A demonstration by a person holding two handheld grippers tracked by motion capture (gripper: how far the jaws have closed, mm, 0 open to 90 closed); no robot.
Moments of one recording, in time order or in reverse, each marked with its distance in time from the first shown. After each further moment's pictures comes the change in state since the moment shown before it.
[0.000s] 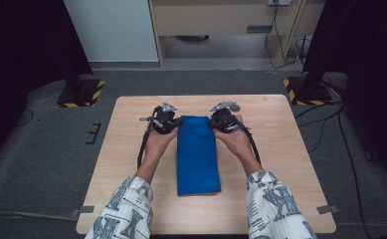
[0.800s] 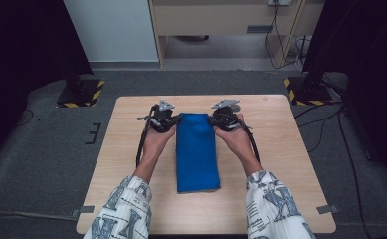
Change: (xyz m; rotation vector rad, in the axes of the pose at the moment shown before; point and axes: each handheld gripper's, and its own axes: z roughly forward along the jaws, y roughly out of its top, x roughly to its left) left arm 0.004 0.012 -0.012 -0.059 0.003 -0.005; right arm -0.002 0.007 -0.008 -0.061 0.001 0.040
